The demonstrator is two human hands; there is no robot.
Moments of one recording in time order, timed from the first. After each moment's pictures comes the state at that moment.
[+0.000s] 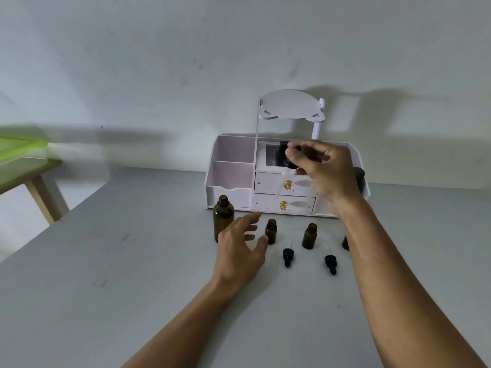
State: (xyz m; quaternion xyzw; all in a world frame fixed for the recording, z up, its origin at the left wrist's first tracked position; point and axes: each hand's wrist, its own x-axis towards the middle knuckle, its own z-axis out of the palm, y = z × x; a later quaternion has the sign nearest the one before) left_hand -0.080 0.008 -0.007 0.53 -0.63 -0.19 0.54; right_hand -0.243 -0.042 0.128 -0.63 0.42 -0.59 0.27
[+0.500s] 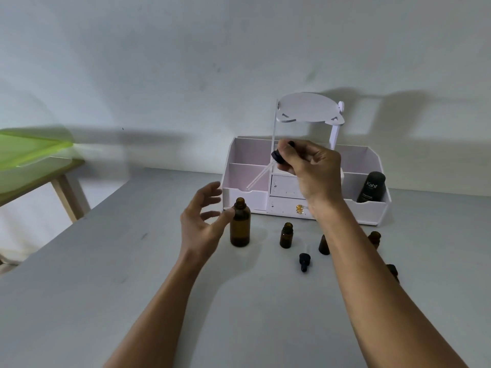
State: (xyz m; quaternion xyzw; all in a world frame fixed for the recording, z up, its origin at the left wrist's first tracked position) left_hand 0.007 -0.008 0.019 0.48 -0.55 -0.22 0.65; right_hand -0.185 -0.045 0.126 -0.56 0.34 -0.67 0.36
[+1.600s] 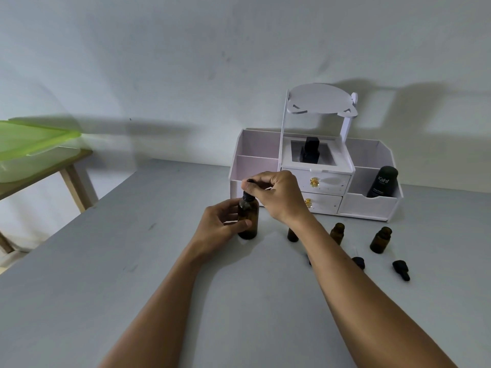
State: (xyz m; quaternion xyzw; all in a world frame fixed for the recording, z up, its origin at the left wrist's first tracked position) left_hand 0.022 -0.027 -0.007 0.47 -0.61 -0.38 0.52; right_hand -0.141 -0.063 0.065 -0.73 0.40 -0.47 0.28
